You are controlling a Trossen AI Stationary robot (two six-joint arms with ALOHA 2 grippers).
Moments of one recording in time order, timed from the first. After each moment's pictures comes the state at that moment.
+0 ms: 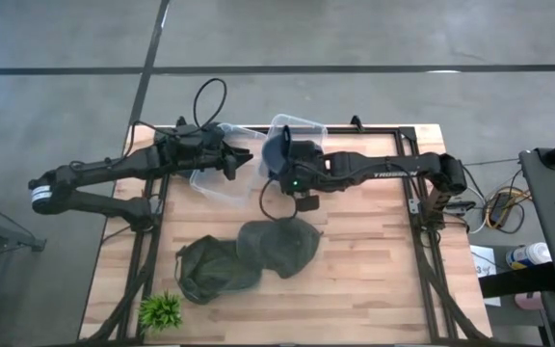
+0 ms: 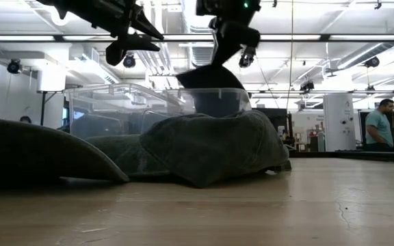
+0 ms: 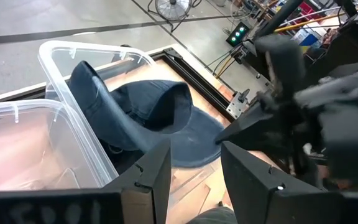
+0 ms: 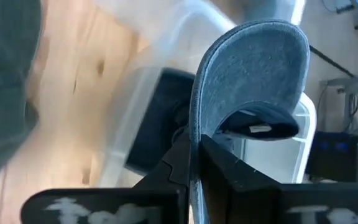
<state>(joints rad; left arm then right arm) 0.34 1.02 0.86 -0.12 0.02 -0.58 -0.02 1.80 1.66 -0.91 0.46 -0.36</state>
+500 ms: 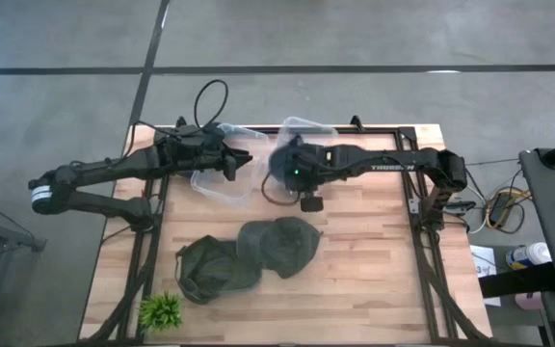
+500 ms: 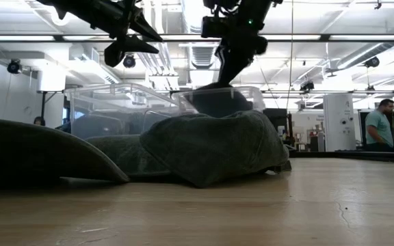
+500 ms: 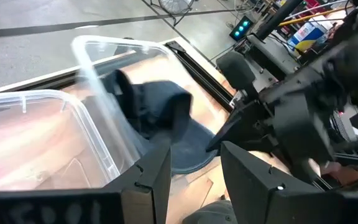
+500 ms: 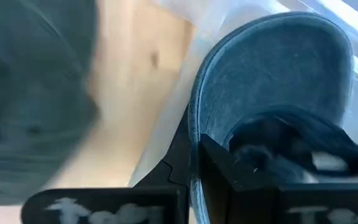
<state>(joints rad) 0.34 1.02 0.86 -0.14 0.02 -0.58 -0.13 1.78 1.56 -0.88 0.13 -0.26</state>
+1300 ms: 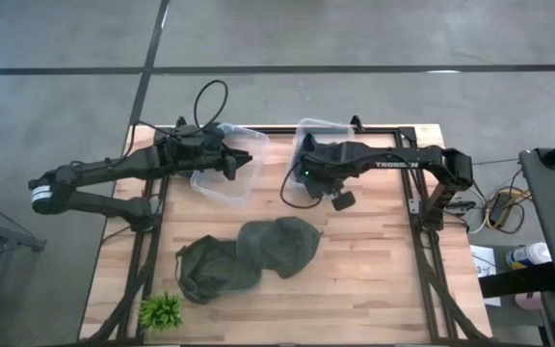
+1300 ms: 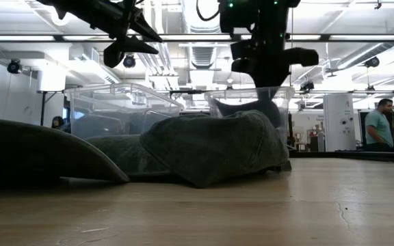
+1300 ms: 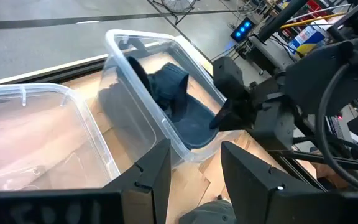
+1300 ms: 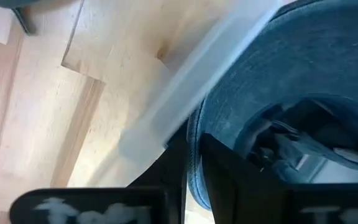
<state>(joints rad) 0.34 1.02 0.86 -0.15 0.02 -0.61 -0.17 1.73 1.45 -1.15 0.18 -0.62</state>
